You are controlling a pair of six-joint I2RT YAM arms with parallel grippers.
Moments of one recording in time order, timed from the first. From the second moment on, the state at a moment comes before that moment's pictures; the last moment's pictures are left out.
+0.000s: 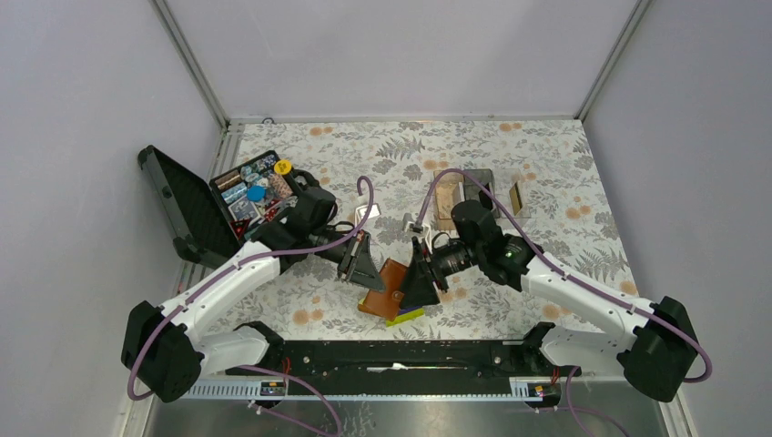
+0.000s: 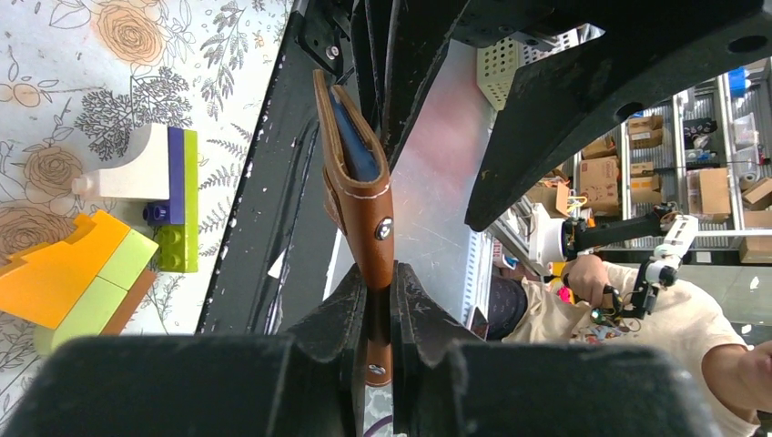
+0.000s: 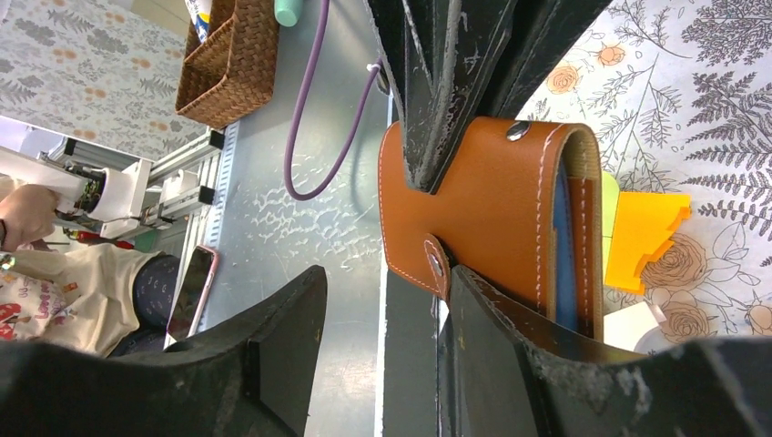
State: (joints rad) left arm -0.60 1.14 0.85 -0.48 1.10 -0.33; right arm 0.81 1.13 0.78 -0.19 -0.97 0.22
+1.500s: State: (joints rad) left arm -0.40 1.27 0.79 -0.45 1.07 -0.50; right arm 0.94 1.16 0.75 -0.10 -0.60 0.21
